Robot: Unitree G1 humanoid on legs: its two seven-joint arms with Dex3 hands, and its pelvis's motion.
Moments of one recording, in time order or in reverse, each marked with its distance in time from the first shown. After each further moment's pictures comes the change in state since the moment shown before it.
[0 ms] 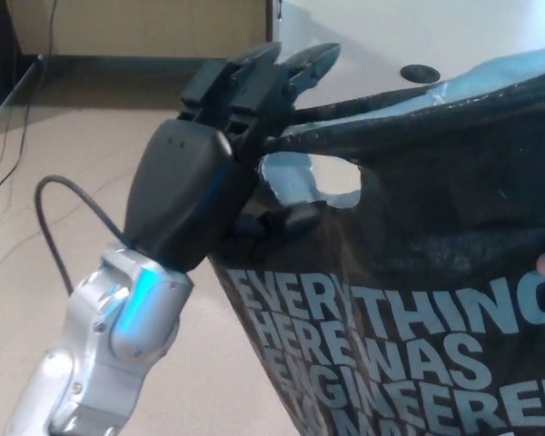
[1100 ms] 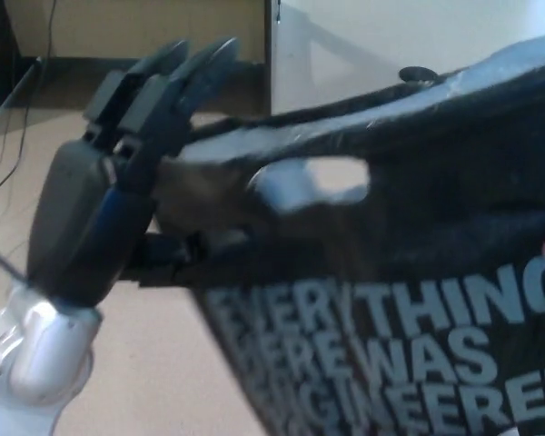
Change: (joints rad) left_arm 0.131 0.118 0.143 -0.111 -0.177 -0.128 0.012; right_arm -0.009 0.000 0.002 -0.024 -0.002 0.009 0.008
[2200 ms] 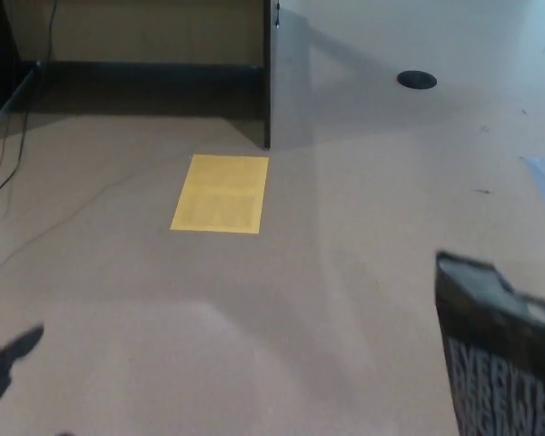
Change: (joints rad) left_arm 0.531 0.132 0.152 0.594 -0.147 -0.418 0.246; right_arm 0.001 0.001 0.002 -0.008 0.001 0.034 0.009
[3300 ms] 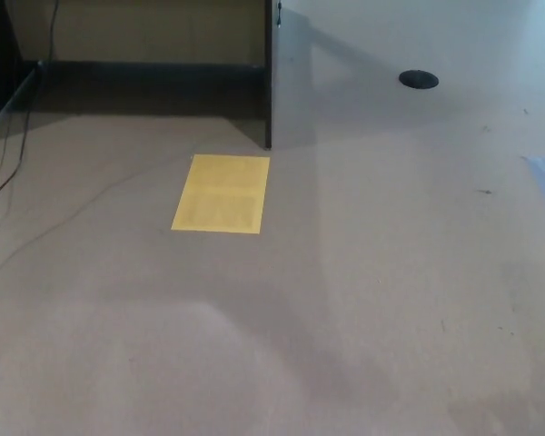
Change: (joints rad) left_arm -0.127 -0.049 -0.087 0.665 -0.073 0.366 -0.253; right_arm -0.039 0.028 -0.050 -0.100 0.042 0.186 0.057
